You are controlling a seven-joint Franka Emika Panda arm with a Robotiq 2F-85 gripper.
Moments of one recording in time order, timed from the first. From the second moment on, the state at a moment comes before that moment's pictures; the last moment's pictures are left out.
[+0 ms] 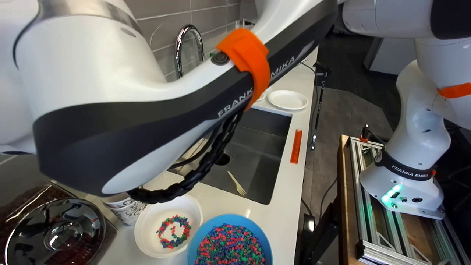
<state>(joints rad) 0.60 0.75 0.20 -1.16 -0.77 1.58 -0.40</state>
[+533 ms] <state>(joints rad) 0.64 0.78 0.18 -1.12 -0.83 1.54 -0.42</state>
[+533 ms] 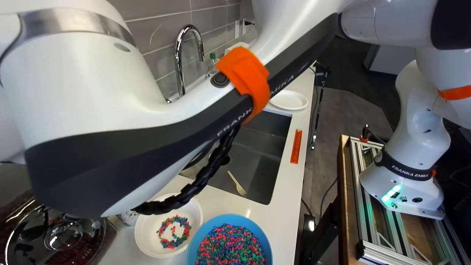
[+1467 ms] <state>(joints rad) 0.70 0.83 0.14 -1.06 -0.93 1.47 -0.44</state>
